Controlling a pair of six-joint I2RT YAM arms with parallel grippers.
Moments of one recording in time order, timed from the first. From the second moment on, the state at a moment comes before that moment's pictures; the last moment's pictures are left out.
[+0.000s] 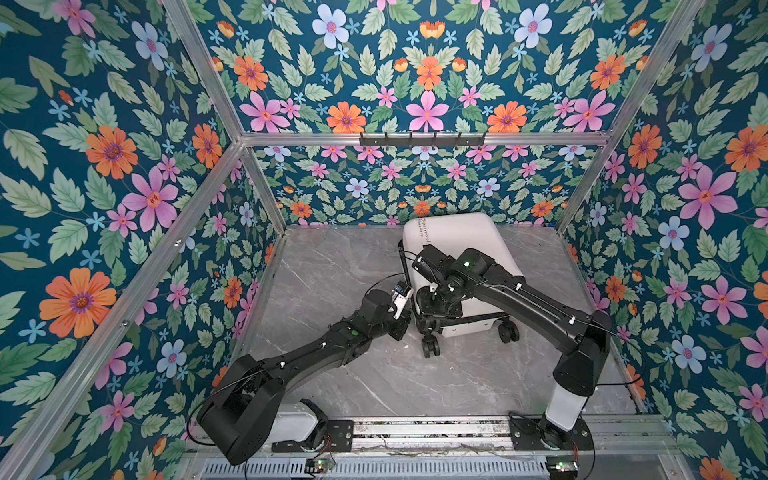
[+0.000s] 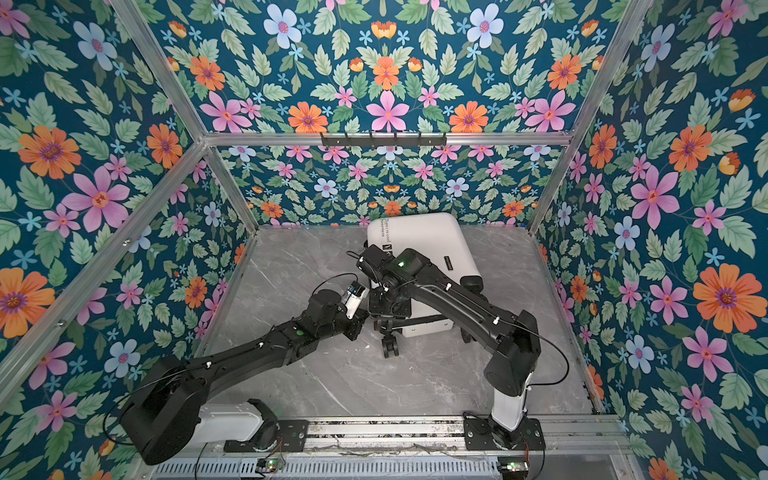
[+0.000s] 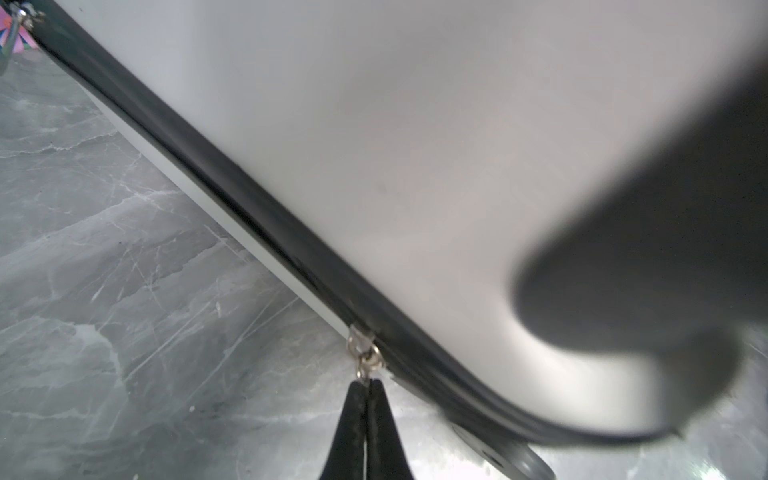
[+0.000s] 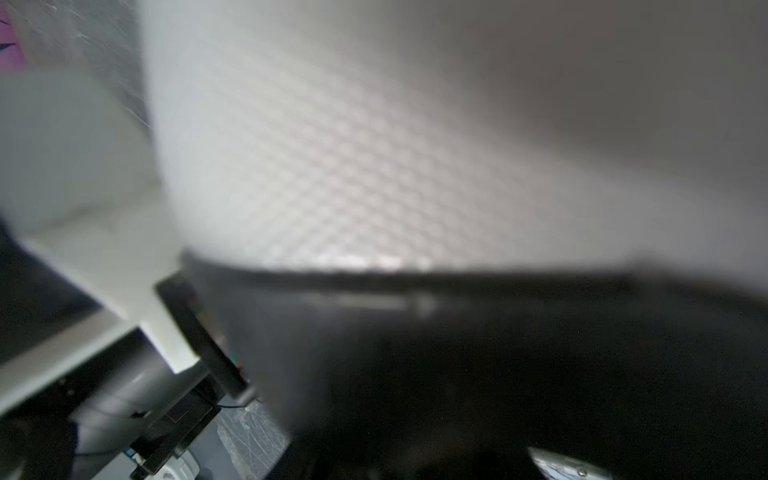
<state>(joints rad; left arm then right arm) -0.73 1.29 0.64 0.07 0.13 -0.07 0.85 1.80 1.83 -1.31 -0.12 0.86</state>
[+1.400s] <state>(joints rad) -0.93 1.15 0.61 0.06 -0.02 -0.31 0.81 1.73 1.70 -1.16 -0.12 1.01</state>
